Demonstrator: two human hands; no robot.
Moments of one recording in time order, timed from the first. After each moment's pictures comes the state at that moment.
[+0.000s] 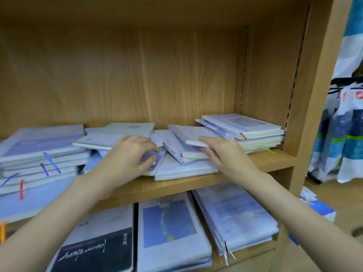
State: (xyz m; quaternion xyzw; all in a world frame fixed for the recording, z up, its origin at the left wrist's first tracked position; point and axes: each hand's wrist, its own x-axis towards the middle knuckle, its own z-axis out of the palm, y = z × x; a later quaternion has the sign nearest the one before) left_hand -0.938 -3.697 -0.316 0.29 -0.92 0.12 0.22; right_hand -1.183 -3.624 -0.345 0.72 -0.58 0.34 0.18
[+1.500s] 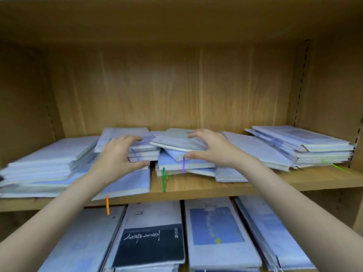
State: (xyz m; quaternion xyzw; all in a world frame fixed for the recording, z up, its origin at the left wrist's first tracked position) left_hand -0.785 -3.702 -0.311 0.50 -0.80 0.09 0.33; right_hand -1.045 -3.670 -0.293 0.80 -0.54 0.28 0.00
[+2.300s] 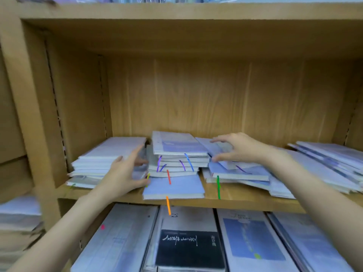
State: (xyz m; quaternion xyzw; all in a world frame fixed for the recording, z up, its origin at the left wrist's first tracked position) left_hand -0.664 -3.695 -0.340 0.50 -0.79 -0.01 0.36; right_hand -0.975 -3.684 -0.255 0.82 -0.55 0.15 0.05
